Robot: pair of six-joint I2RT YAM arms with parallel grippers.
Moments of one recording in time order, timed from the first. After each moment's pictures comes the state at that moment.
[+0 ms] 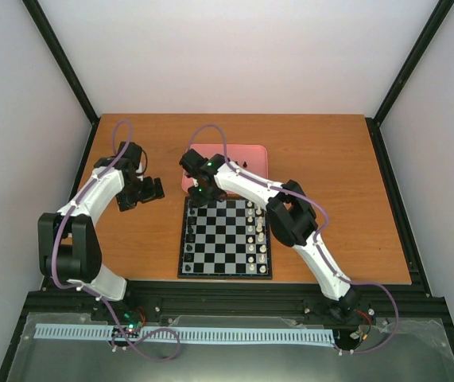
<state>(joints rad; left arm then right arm) -0.07 1.53 1.13 -0.93 0.06 -0.42 0.86 2.38 2.09 -0.97 -0.02 0.28</state>
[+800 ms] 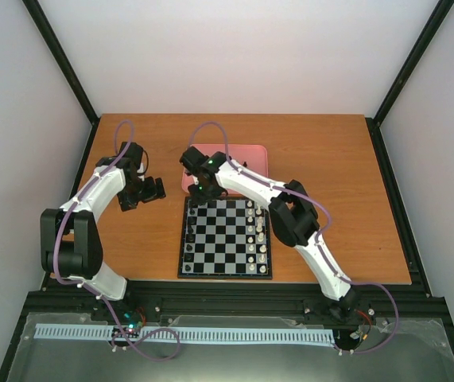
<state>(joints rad) -0.07 1.56 1.13 -0.92 0.08 -0.42 0.86 2.38 2.10 -0.98 -0.01 0.27</state>
